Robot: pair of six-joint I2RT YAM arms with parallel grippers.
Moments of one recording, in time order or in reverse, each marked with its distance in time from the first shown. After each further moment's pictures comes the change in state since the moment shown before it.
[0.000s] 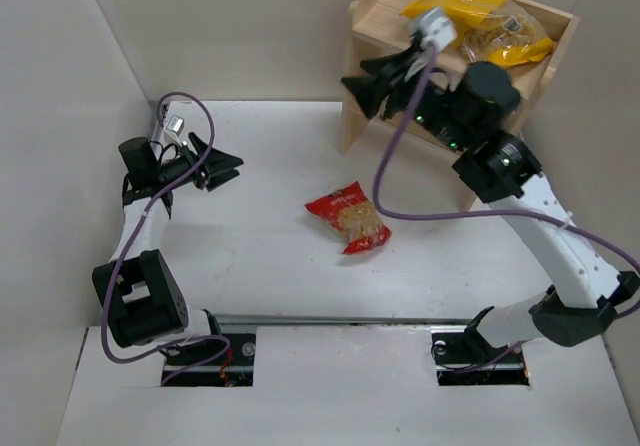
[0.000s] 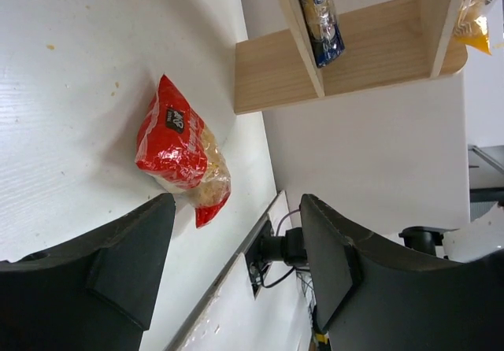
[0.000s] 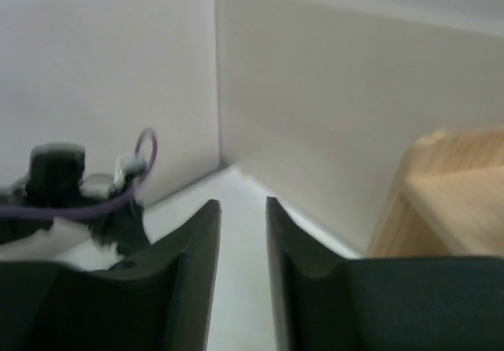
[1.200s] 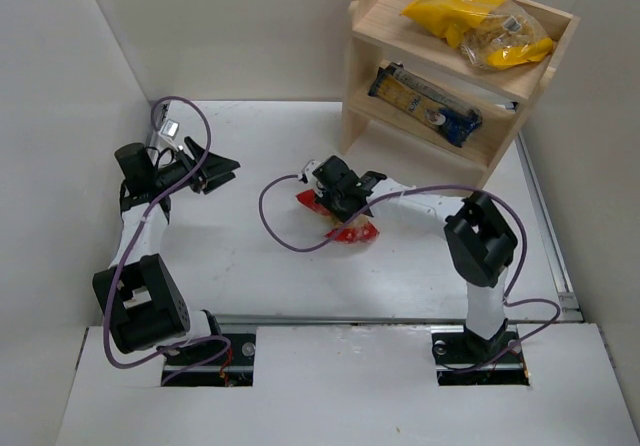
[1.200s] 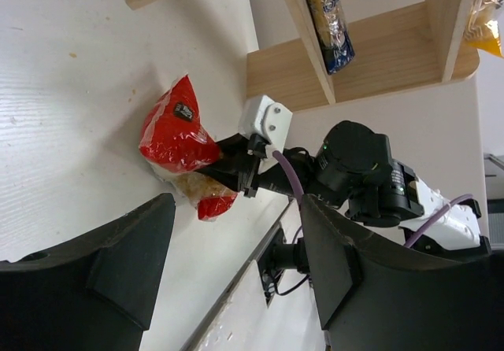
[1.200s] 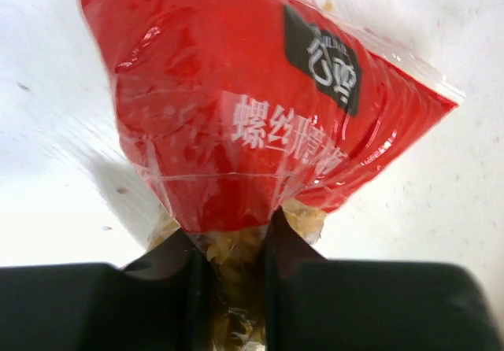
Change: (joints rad) left arm 0.028 -0.031 -0.045 0.027 -0.016 0.026; right arm 0.119 0.533 -0.401 -0.350 0.284 -0.172
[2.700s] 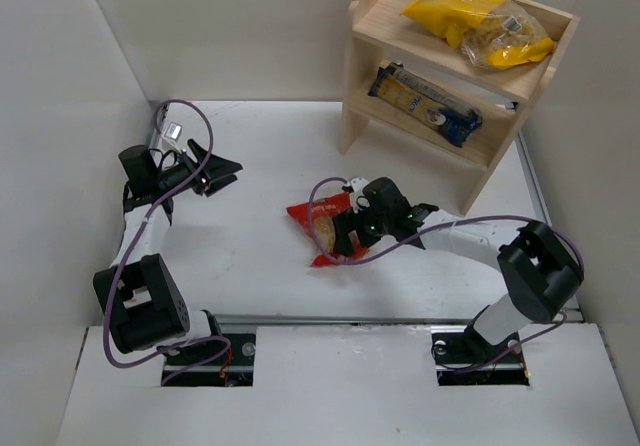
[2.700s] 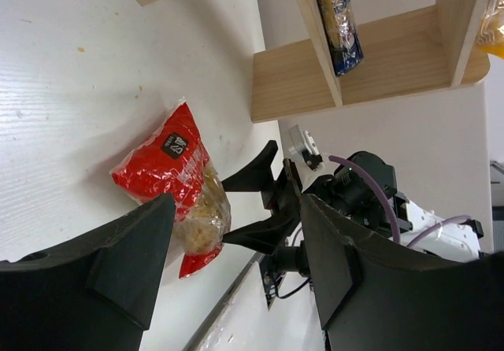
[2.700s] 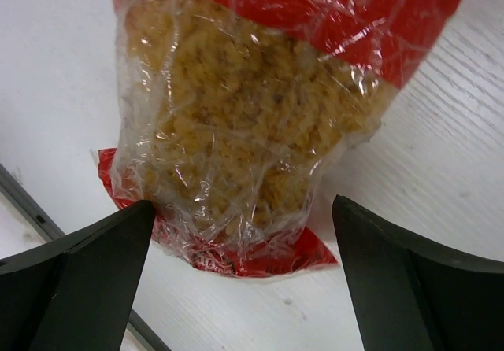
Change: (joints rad) left arm -0.010 0.000 -0.020 -0.001 -0.029 0.005; right arm -0.095 -0.383 -0.553 0.359 -0.433 0.409
